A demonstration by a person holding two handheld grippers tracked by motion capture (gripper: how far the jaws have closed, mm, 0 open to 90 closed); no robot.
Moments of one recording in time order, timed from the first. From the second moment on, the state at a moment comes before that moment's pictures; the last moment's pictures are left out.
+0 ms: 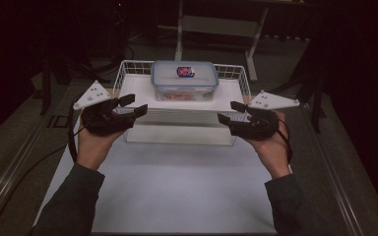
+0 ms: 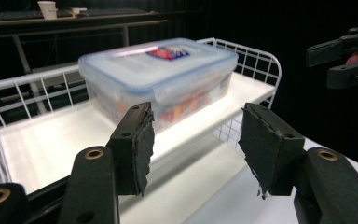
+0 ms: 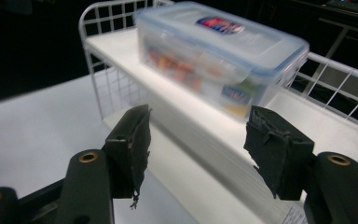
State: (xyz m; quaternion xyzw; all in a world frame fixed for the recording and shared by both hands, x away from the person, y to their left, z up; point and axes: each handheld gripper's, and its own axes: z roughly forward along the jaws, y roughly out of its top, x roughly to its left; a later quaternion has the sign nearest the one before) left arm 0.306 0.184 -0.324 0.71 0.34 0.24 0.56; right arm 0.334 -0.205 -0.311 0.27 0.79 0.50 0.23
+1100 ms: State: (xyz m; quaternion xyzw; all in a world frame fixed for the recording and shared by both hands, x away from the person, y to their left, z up) left arm 0.224 0.218 -0.447 0.72 0.38 0.24 0.53; right arm 0.246 -0.277 -0.425 0.32 0.77 0.50 0.22
